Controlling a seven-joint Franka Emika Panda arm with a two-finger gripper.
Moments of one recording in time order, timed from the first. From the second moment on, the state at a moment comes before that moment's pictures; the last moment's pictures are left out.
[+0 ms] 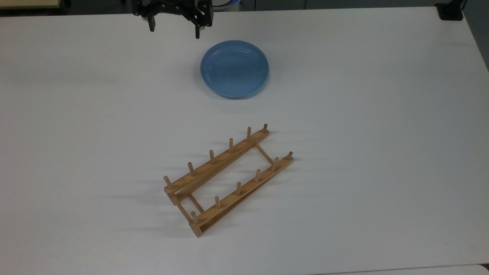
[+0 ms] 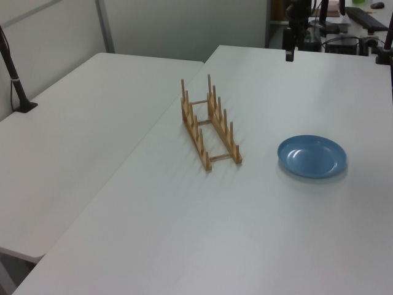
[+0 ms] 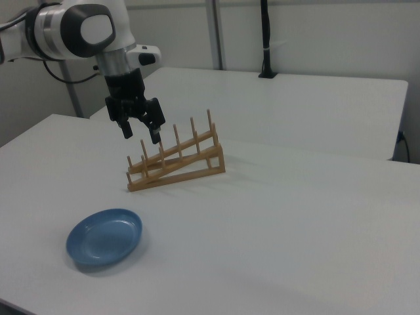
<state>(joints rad) -0.05 0.02 0.05 -1.68 -0.10 1.68 0.08</state>
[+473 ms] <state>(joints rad) -0.07 0.03 0.04 -1.68 -0.10 1.68 0.08</state>
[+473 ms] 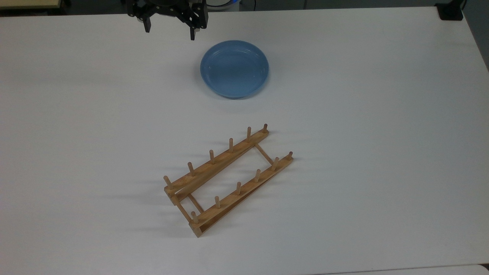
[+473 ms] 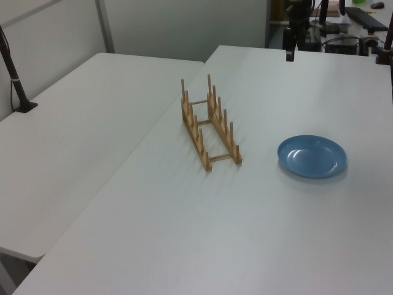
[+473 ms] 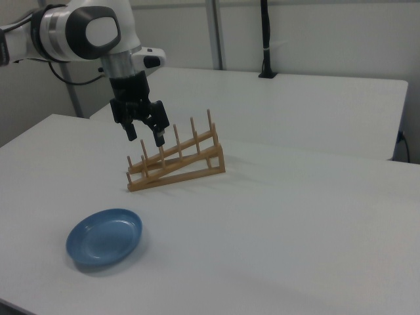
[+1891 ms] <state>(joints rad) -0.05 0.16 0.06 -1.98 -0.10 1.99 -0.38</state>
